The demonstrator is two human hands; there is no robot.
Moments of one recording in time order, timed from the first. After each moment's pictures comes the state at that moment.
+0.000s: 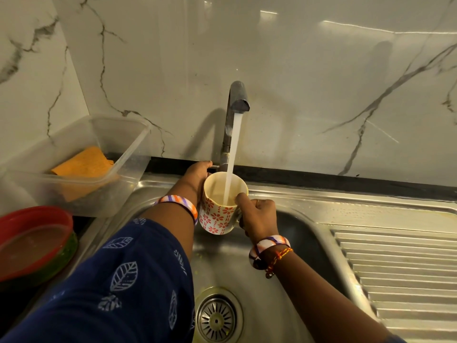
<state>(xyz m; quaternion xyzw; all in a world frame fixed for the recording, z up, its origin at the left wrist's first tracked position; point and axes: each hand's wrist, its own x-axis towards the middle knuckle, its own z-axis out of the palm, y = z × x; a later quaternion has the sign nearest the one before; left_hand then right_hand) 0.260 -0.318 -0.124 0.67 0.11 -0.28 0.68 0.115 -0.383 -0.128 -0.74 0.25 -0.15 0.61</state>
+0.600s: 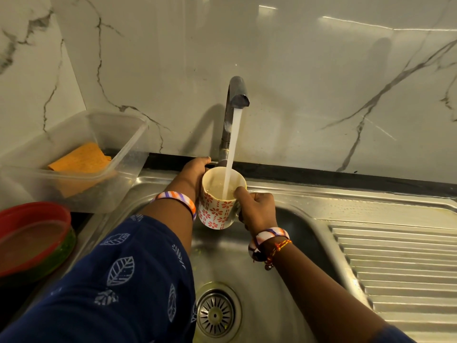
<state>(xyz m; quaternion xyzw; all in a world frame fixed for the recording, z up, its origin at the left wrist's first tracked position) 0.261 -0.315 -0.126 0.67 0.11 -0.30 0.67 0.118 -0.385 -0.125 -0.74 0.25 -0.14 0.61</state>
